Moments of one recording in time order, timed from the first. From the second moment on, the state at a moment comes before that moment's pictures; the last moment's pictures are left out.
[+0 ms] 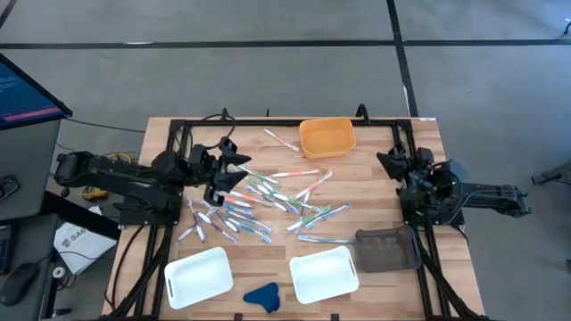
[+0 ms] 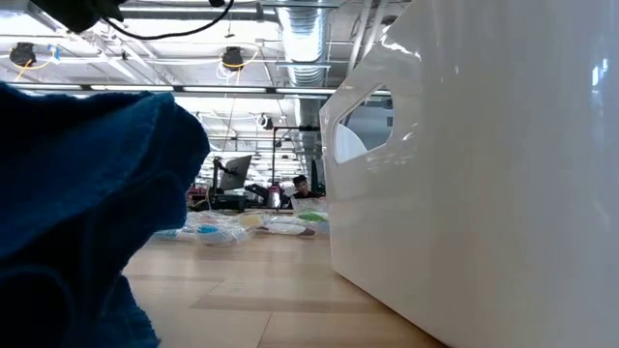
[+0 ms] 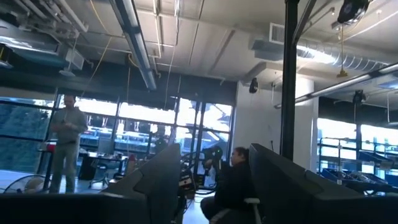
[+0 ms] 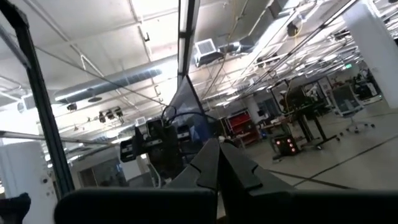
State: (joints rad) left arm 0.00 1.05 0.53 1.06 0.05 -0.16; right arm -0.10 0.13 0.11 0.50 0.18 0.33
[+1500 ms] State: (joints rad) left arm 0.08 1.02 0.60 0.61 0.05 -0.04; right arm -0.07 0.87 0.47 0.23 0.13 0.18
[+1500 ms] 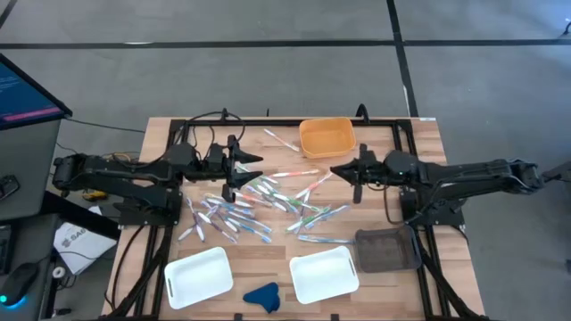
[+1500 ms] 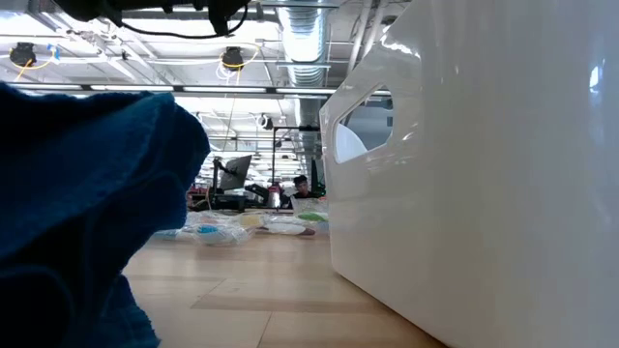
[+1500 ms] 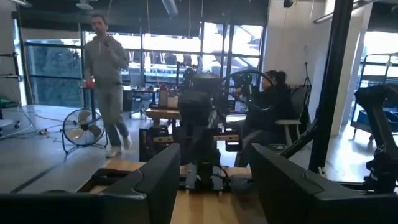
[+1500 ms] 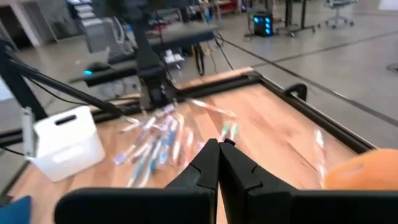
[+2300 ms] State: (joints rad) left arm 0.16 1.14 0.66 0.39 0.05 0.03; right arm -0.12 1.13 0.54 0.07 0.13 -0.01
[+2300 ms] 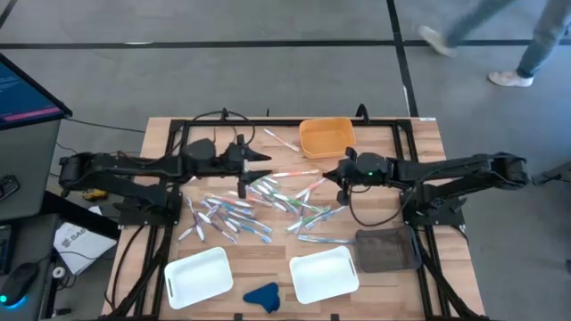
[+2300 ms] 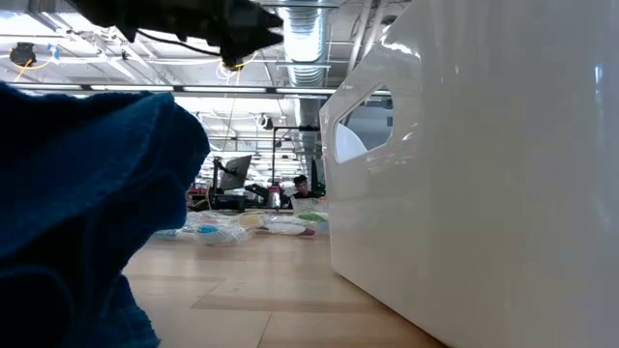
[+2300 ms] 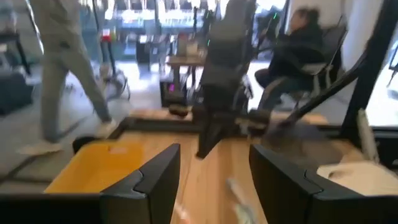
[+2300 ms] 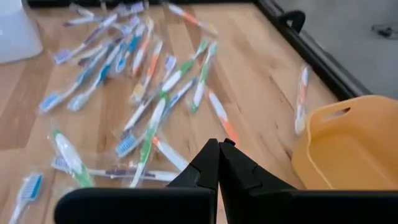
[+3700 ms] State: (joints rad) left arm 0.15 1.21 0.75 0.38 0.08 0.08; right arm -0.10 1.57 0.73 -0.02 0.13 -0.12
